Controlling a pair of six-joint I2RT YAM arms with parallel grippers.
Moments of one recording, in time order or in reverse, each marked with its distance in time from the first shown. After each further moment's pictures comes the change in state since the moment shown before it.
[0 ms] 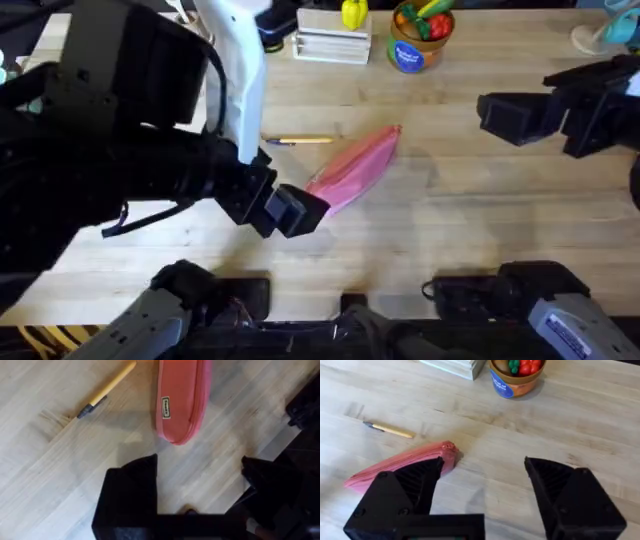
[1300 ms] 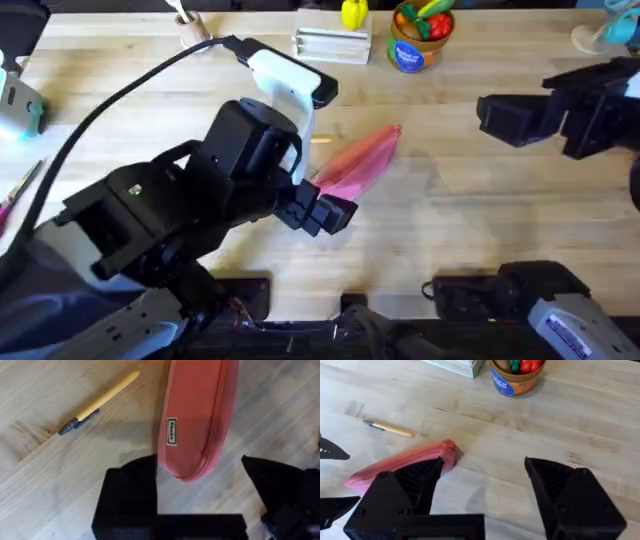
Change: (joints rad) left arm -0.268 0.000 -0.357 0.490 -0.229 -0.309; right arm 0.000 0.000 0.000 -0.010 0.000 -0.001
